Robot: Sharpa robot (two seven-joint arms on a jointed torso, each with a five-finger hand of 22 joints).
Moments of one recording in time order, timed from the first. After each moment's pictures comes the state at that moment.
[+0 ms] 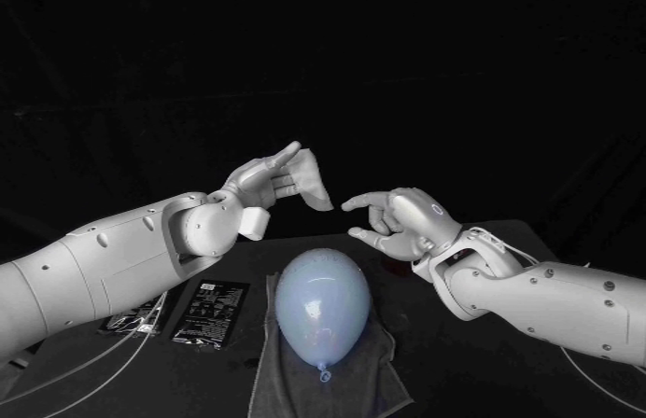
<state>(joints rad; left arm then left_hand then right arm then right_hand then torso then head) 1.36 -0.59 -0.03 1.19 0.25 0.02 0.28 1.32 -0.14 0.37 0.29 0.05 0.56 0.17 0.07 0.12 0.68 0.25 0.06 0.05 0.77 0.22 0.07 0.09 0.16 0.76 0.29 0.06 0.06 1.29 -0.80 -0.16 1.52 -1.34 -0.87 0.32 1.39 -0.17 0.40 -0.02 0.05 0.88 0.17 0.24 0.28 1.15 0.09 1.05 1.05 1.47 0.01 1.50 1.31 0.15 1.17 0.12 0.63 1.23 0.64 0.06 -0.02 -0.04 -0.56</state>
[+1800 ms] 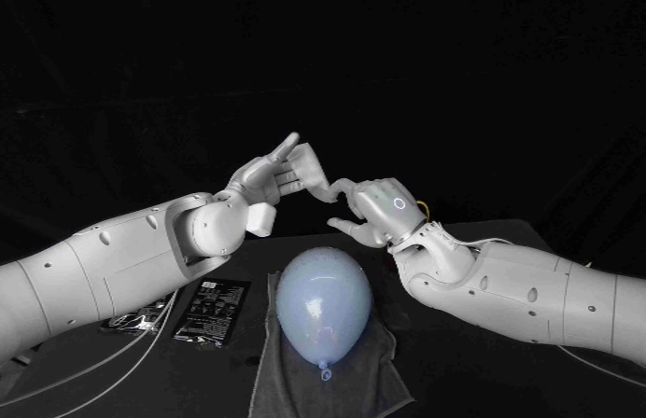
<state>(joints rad) 1.36 -0.59 -0.03 1.23 0.34 -0.03 0.32 1.30 -0.07 0.24 0.29 0.05 0.51 0.16 0.06 0.11 0.62 0.26 0.05 0.05 0.70 0.22 0.06 0.08 0.15 0.78 0.29 0.08 0.07 1.28 -0.59 -0.16 1.32 -1.85 -0.95 -0.13 1.39 -0.21 0.25 0.15 0.05 0.64 0.17 0.69 0.51 1.08 0.09 1.22 1.03 1.43 0.03 1.49 1.29 0.16 1.11 0.13 0.48 1.20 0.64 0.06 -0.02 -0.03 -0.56</state>
